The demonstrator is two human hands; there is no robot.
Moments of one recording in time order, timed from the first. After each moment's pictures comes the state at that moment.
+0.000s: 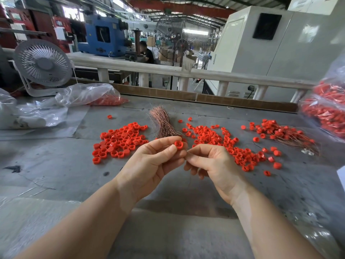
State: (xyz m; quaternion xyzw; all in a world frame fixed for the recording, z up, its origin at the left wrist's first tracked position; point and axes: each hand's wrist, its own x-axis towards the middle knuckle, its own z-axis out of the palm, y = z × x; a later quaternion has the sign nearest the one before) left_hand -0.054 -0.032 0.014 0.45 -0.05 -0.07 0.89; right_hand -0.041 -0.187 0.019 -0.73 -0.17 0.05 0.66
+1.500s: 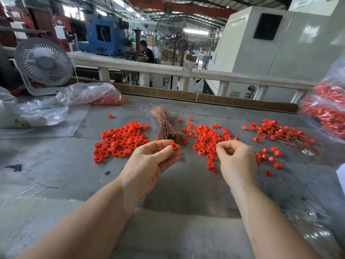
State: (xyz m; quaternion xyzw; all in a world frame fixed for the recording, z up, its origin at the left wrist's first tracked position) left_hand -0.045 -0.029 0.006 0.45 0.04 0.00 0.89; right_hand -0.016 -0.204 0.001 -0.84 0.06 -0.27 0.46
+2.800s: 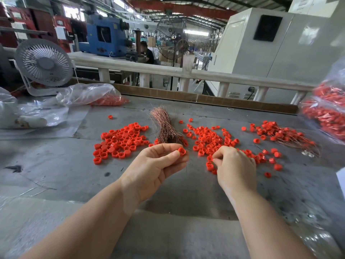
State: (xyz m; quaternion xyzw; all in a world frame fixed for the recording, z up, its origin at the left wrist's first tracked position) left_hand -0.050 -0.030 0.007 0.47 -0.01 -0.07 0.88; right_hand -0.022 -0.206 -0.002 -0.95 0.01 -0.24 0.17
